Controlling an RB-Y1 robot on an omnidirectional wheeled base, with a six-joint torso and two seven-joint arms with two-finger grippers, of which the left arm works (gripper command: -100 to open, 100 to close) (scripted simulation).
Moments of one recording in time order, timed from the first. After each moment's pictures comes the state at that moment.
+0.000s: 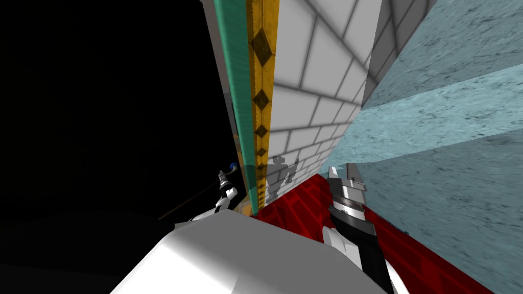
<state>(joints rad) -0.32 0.08 0.69 -0.60 0.39 -0.96 -0.43</state>
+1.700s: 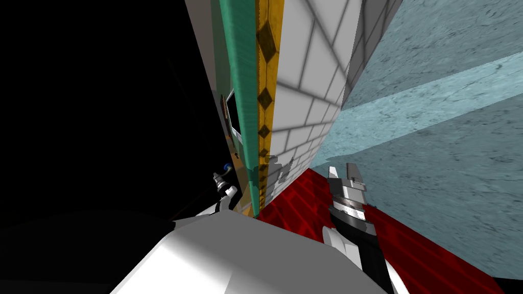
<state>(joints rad) -0.38 0.07 0.84 -0.55 0.46 -1.07 -0.52</state>
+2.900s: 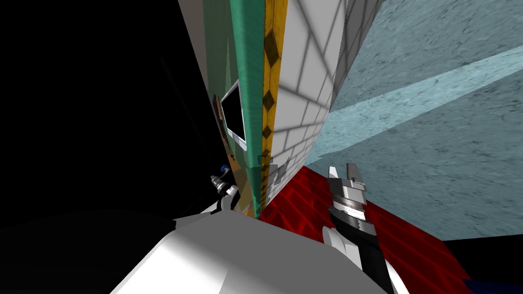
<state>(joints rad) -0.42 0.05 0.93 -0.53 0.51 -1.14 -0.59</state>
